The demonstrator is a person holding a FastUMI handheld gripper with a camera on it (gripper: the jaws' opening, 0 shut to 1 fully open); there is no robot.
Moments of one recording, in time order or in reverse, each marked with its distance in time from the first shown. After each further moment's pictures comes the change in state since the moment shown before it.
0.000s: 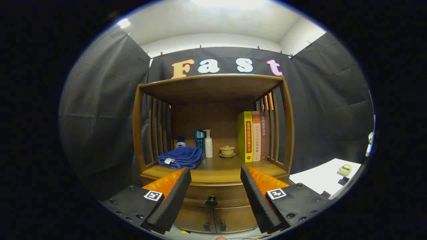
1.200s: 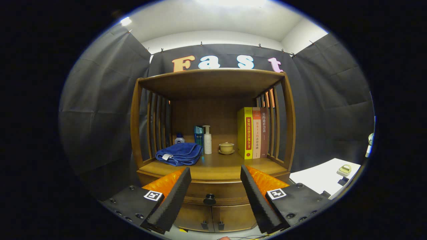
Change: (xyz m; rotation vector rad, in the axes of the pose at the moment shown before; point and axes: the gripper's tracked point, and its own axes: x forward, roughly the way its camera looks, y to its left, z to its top) arm 0.016 -0.004 -0.027 -0.012 0.033 -0.001
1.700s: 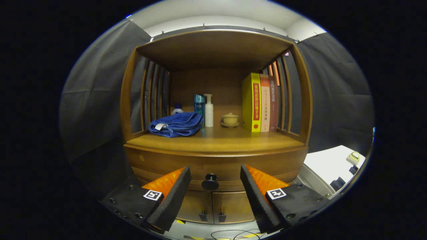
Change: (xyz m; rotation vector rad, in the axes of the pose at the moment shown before) arm 0.057 0.010 -0.115 0.004 0.185 0.016
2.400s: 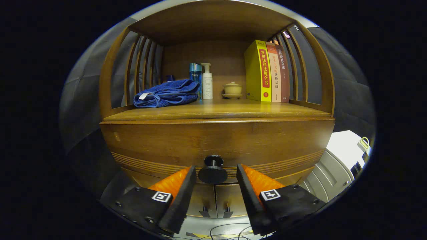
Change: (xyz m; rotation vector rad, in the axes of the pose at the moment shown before) arm 0.064 0.006 -0.065 0.018 0.138 -0.022
